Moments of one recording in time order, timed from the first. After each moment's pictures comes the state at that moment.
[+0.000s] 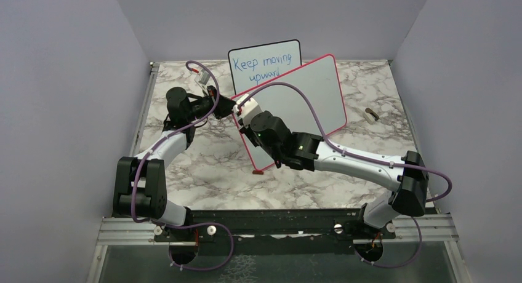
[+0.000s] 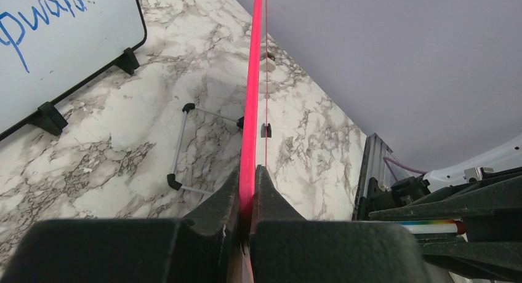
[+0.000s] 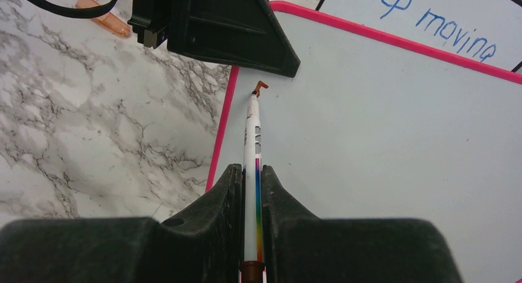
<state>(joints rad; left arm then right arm) -0.10 1.46 0.80 0.69 0.99 -0.62 1.15 1.56 1.36 -0.18 0.54 -0.06</state>
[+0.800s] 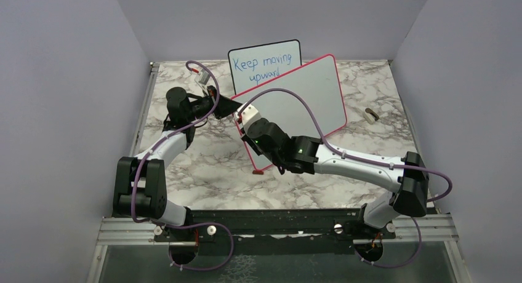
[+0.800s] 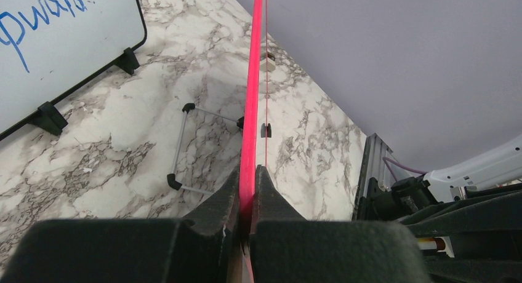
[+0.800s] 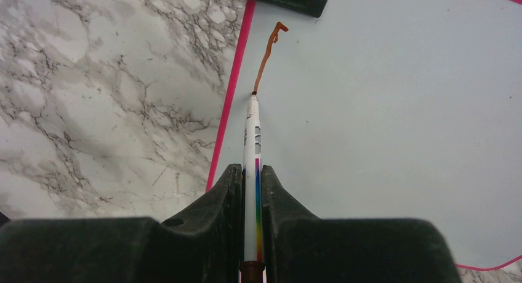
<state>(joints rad) -0.10 1.46 0.80 0.68 0.99 -0.62 1.18 1.56 1.34 -0.32 0.54 0.03</state>
